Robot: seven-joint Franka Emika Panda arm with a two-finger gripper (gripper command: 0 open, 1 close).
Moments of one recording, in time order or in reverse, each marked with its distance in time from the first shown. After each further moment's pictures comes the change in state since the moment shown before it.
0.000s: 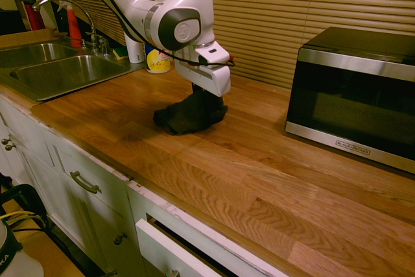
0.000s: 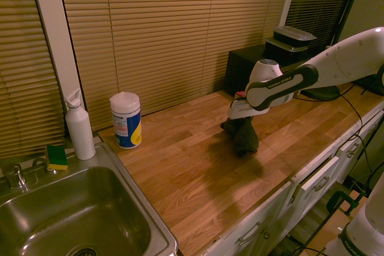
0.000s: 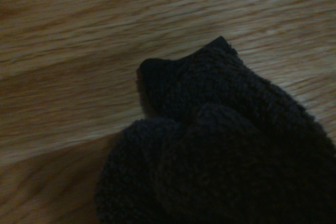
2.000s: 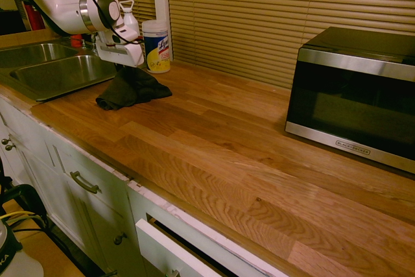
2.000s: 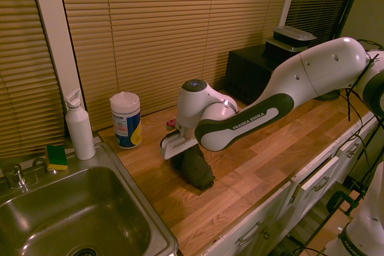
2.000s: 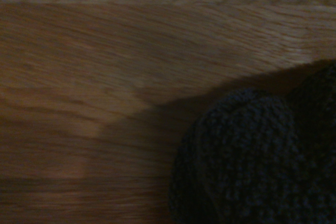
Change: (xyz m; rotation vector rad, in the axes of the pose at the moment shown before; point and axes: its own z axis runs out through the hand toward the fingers) arm -0.333 -0.175 -0.002 -0.028 0.035 -0.287
